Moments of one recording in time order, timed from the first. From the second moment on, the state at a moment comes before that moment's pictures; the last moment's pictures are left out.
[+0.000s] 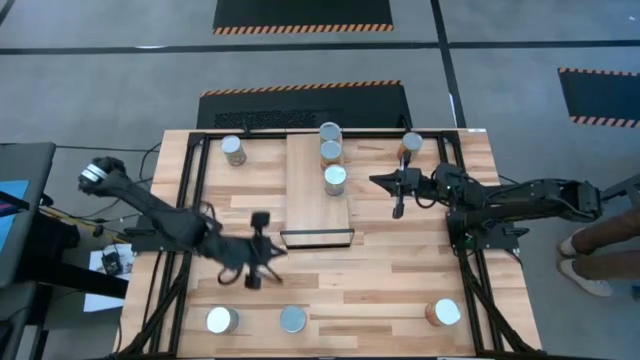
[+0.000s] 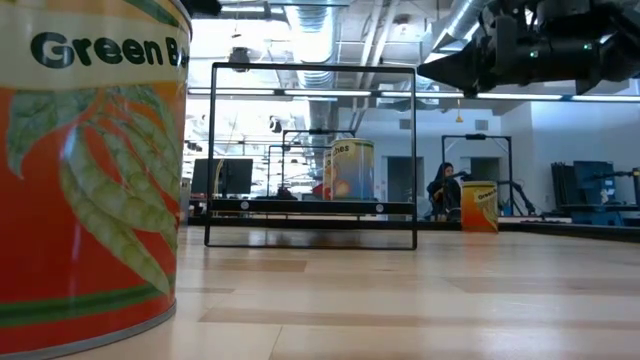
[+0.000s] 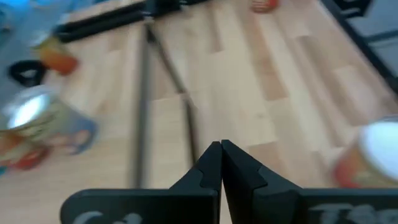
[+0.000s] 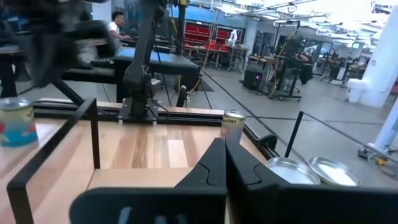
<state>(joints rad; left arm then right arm) -0.52 1.27 0.96 -0.40 -0.46 -0.10 -0.26 0.92 0.29 0.69 -0.06 -0.13</state>
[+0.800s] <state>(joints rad) -0.80 1.89 1.60 -0.71 -0.32 -0.44 -0.04 0.97 0.29 0.67 0.00 -0.07</state>
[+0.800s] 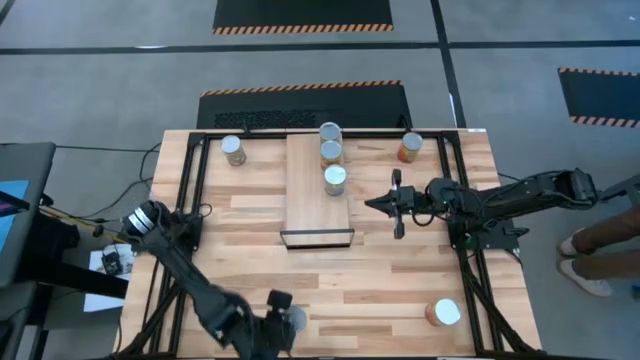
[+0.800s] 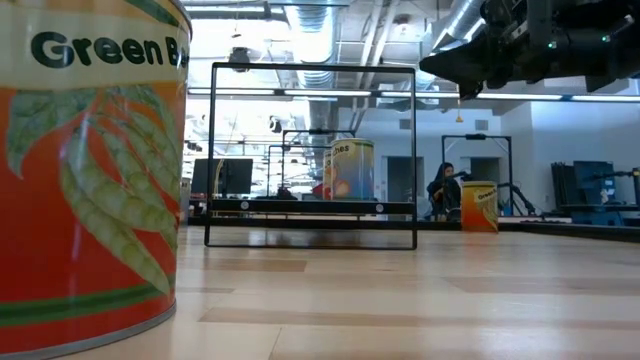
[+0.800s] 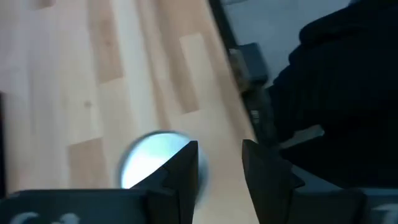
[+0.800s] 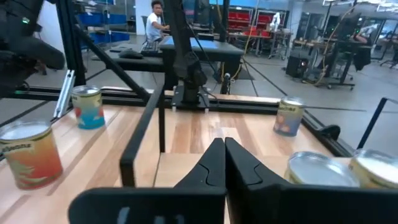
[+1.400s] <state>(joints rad) -0.82 2.03 1.65 -0.85 -0.42 -0.52 0.06 0.97 0.29 0.68 0.09 -0.08</state>
